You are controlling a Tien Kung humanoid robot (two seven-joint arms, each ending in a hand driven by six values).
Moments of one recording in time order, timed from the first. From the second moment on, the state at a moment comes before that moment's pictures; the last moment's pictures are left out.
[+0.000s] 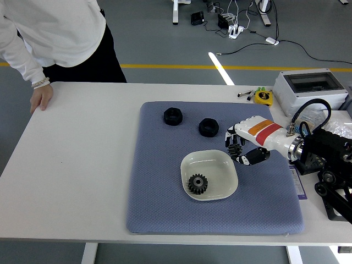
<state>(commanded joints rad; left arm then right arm) -0.05 0.11 -0.36 -0.18 0.32 0.25 0.03 0.64 -0.46 0.75 1.38 -2.09 0.14 0.13</state>
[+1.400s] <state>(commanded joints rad) -0.05 0.11 -0.36 -0.18 0.33 0.28 0.04 0.72 -0.45 0.76 1.32 -2.03 0.05 0.09</state>
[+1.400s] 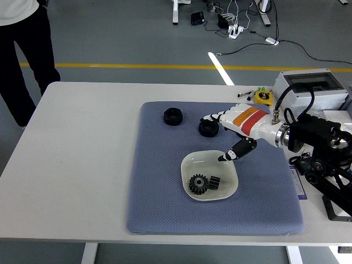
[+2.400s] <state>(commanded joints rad) -0.06 0.11 -0.38 -0.18 0.40 0.27 0.06 0.14 -0.34 1.32 1.32 -0.82 -0.12 0.20</state>
